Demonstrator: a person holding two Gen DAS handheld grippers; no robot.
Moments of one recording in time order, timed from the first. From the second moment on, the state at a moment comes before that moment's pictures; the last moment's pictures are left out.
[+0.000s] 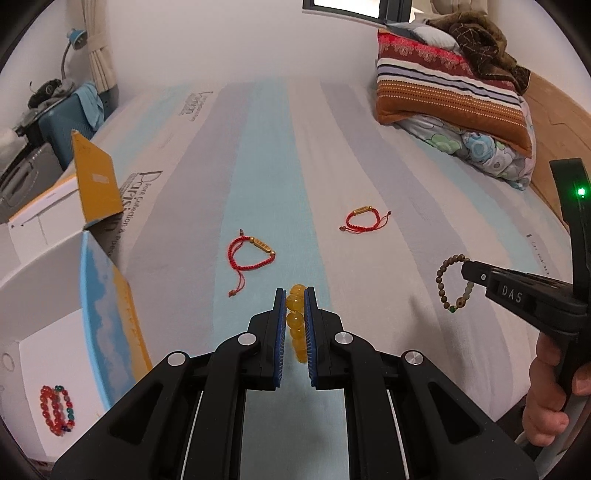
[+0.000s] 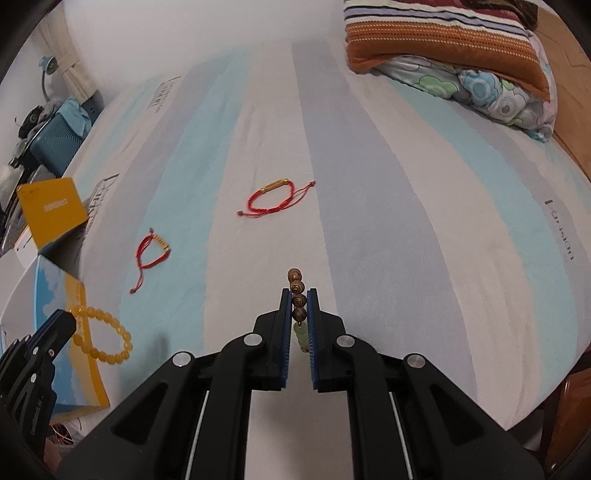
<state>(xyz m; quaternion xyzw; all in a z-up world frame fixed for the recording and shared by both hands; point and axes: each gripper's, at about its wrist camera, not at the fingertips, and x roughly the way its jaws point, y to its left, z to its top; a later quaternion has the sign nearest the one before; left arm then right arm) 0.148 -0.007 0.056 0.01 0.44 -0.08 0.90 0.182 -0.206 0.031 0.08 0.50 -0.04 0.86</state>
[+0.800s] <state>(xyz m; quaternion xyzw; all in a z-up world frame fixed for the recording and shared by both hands) 0.102 0.082 0.114 -0.01 0.41 -0.03 0.91 0.151 -0.090 0.088 0.01 0.47 0.02 0.88</state>
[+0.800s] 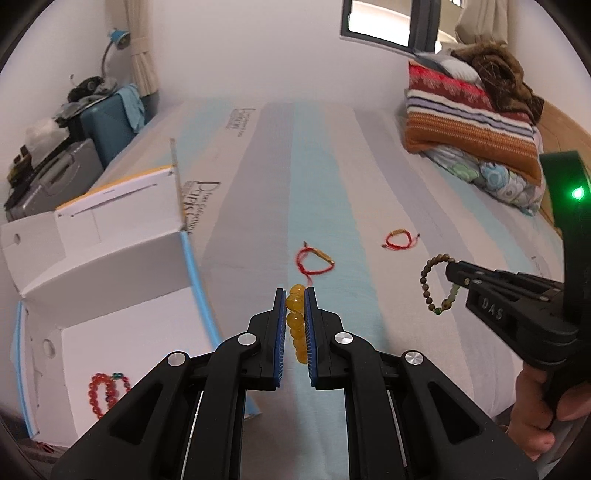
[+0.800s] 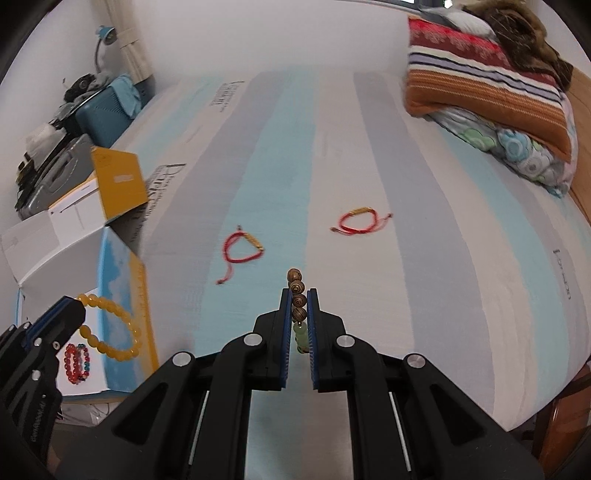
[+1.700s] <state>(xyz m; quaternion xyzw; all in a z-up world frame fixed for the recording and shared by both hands) 0.039 0.229 0.137 -0.05 0.39 0.06 0.92 0.127 0.076 0.117 -0.04 0.44 0.12 0.89</state>
